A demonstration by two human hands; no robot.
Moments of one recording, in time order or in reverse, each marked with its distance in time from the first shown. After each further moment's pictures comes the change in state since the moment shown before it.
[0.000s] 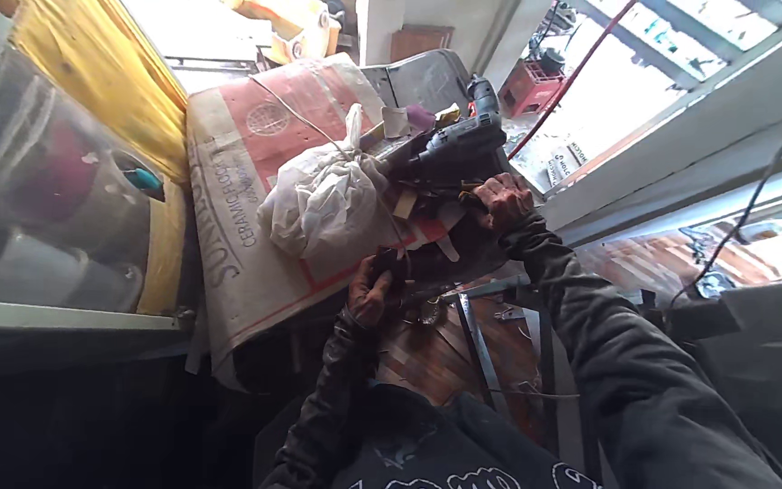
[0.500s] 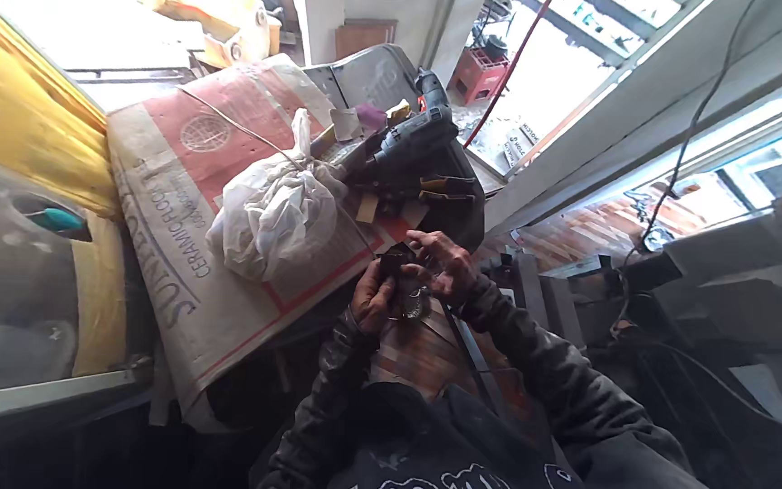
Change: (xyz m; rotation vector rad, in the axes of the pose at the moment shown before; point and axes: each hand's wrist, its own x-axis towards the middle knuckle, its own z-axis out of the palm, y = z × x) left_hand 0.016 -0.017 0.024 0.152 -0.351 0.020; right_hand -0.071 -0.119 -0.018 0.712 0.157 0.156
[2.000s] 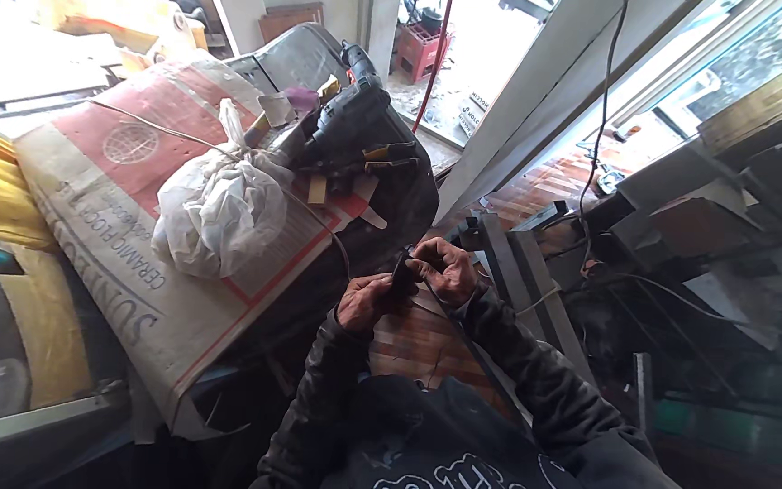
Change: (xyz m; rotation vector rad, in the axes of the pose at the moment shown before) left_hand -0.040 0.019 0.036 -0.321 -0.284 -0.340; right_hand -0.093 -0.038 -0.020 0.366 0.231 0.372
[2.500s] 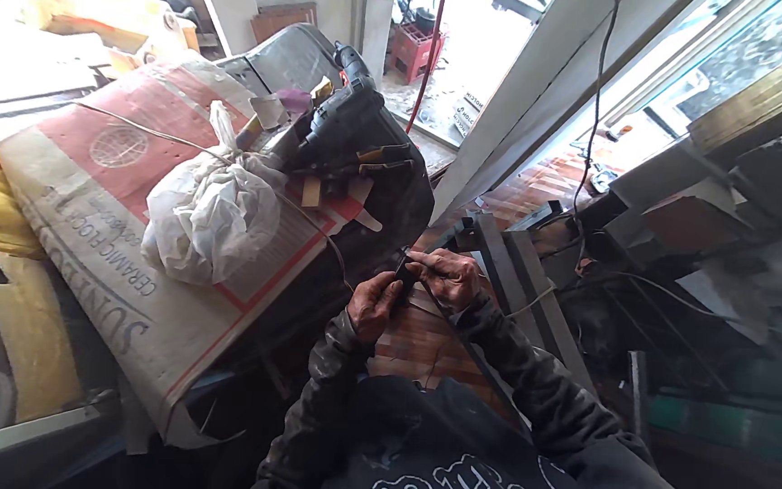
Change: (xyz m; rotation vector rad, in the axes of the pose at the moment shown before) left_hand 0.007 -0.009 0.006 0.541 -0.010 0.205; right_hand -0.006 0.015 -0.005 -0.341 0.167 -0.336
